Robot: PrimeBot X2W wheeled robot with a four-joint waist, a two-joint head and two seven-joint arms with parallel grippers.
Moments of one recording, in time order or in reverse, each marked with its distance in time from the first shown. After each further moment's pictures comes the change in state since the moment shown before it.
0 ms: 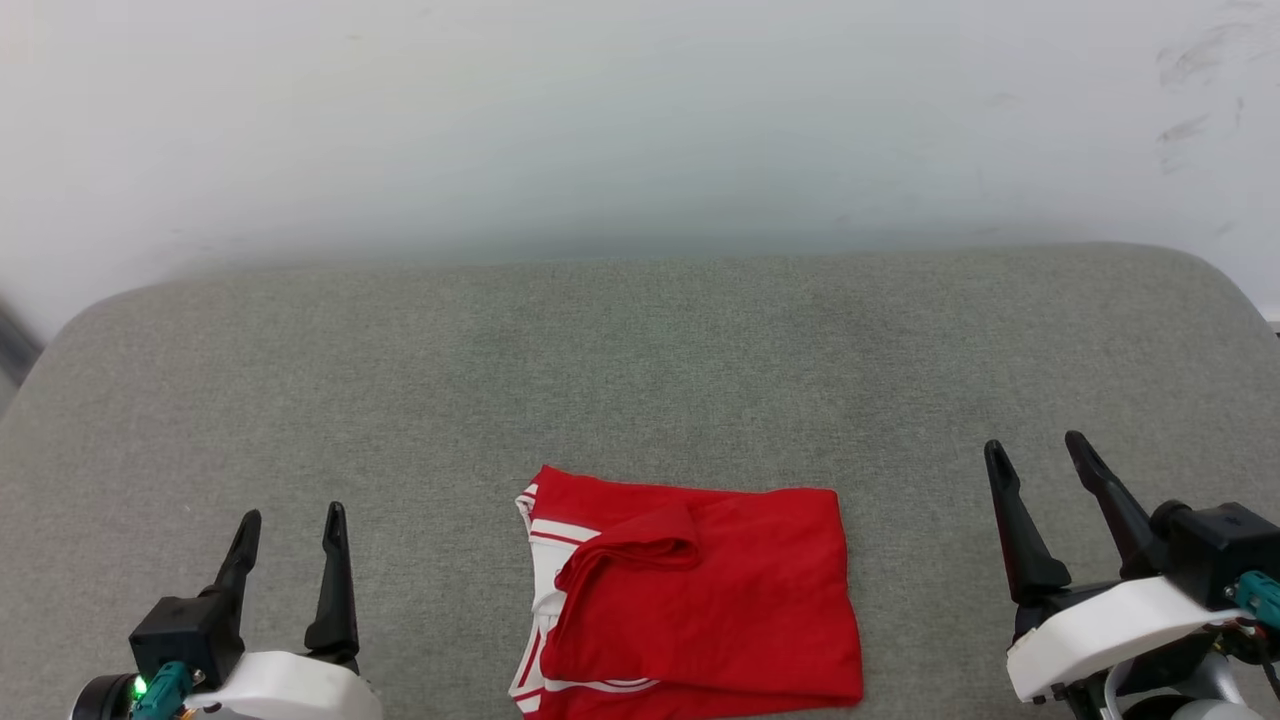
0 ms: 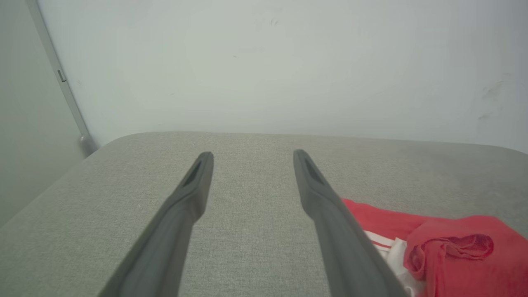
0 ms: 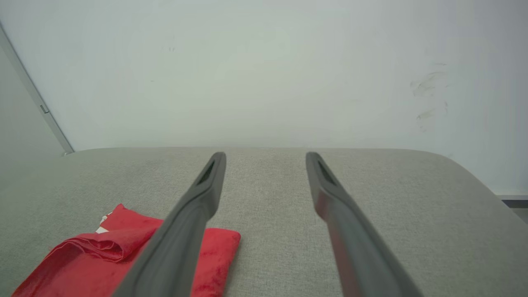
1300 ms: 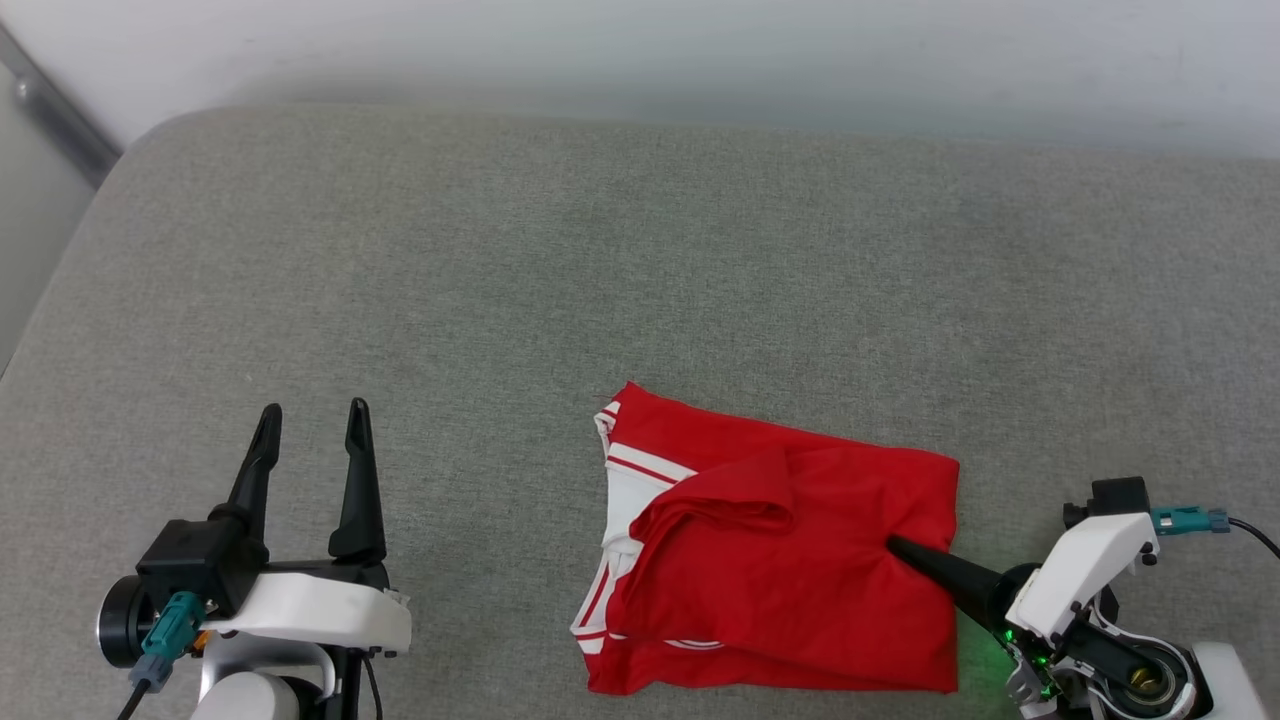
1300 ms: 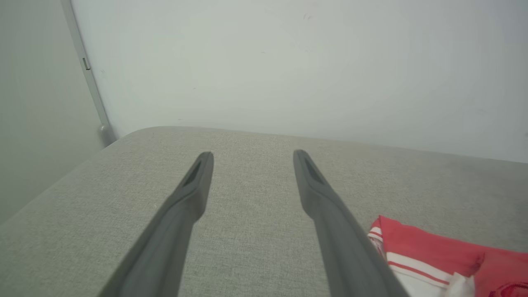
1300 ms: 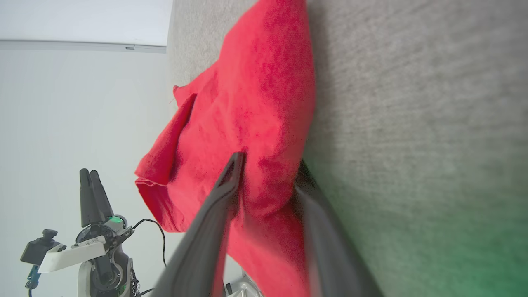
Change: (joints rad) left arm -0.117 -0.170 0.140 0.024 0.158 -0.158 -0.002; right arm -0.243 -0.005 -0.076 0.536 0.925 0.000 0.696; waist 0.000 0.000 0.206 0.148
